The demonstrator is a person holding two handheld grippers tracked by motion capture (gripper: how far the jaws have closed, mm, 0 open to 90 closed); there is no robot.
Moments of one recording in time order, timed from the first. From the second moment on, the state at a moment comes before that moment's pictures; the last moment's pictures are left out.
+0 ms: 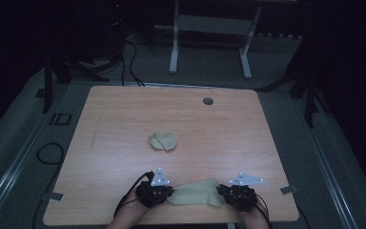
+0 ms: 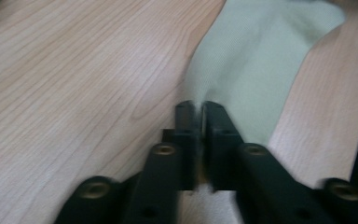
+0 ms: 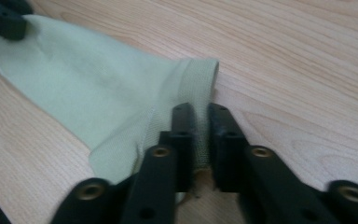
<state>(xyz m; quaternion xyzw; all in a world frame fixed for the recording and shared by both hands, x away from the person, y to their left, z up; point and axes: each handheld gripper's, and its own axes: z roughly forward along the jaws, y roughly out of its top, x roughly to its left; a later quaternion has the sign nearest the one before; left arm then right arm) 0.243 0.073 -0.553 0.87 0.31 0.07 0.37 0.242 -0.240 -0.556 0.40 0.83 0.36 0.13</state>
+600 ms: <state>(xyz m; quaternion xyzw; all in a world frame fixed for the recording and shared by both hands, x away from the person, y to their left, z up) 0.232 0.049 -0.561 0.88 0.31 0.06 0.37 0.234 -0.228 -0.560 0.38 0.85 0.36 0.11</state>
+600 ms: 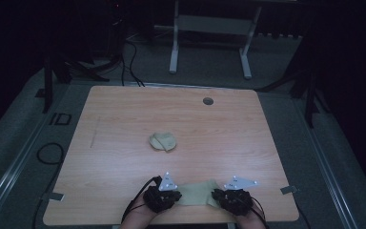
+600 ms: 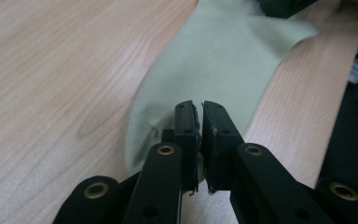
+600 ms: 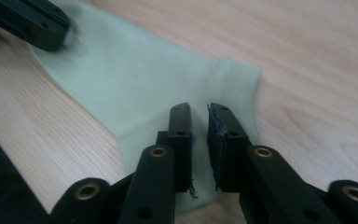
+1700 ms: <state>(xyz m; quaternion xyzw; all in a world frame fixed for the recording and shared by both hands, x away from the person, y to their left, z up) 0.223 0.068 -0.543 0.85 0.29 0.05 0.44 0.242 -0.242 -0.528 0.35 0.84 0.39 0.13</state>
